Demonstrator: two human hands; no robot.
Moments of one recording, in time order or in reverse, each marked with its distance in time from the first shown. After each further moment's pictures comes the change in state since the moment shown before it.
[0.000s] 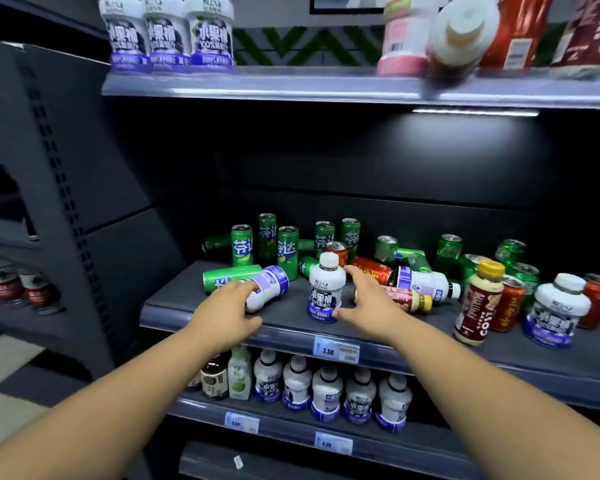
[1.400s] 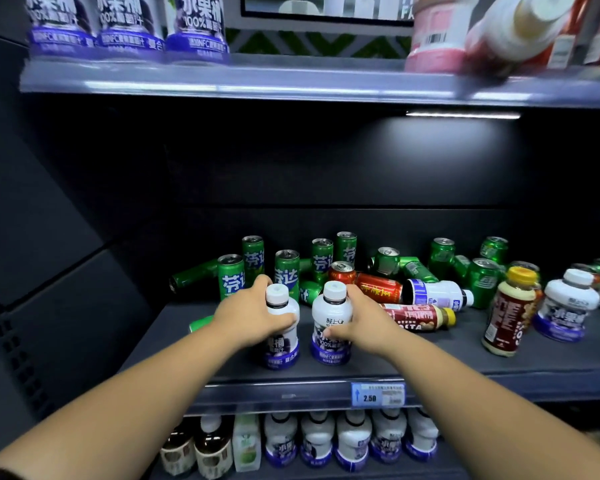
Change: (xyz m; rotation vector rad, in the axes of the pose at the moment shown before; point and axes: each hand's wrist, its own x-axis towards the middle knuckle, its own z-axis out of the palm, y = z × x) left_hand 0.140 -0.042 0.006 -0.167 -0.144 0.101; right_hand 0.088 -0.020 0.058 0.098 0.119 0.222
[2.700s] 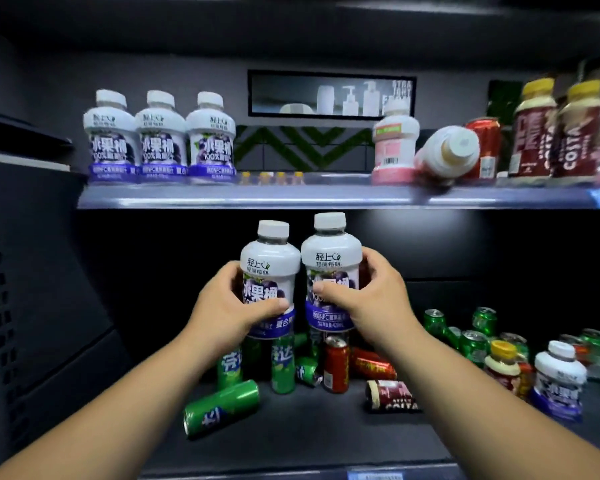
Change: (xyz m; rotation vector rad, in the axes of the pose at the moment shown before) left_hand -0.043 0.072 -0.135 -0.759 0.430 0.267; right_hand -0.050 -0.156 -0.107 0.482 0.504 -0.366
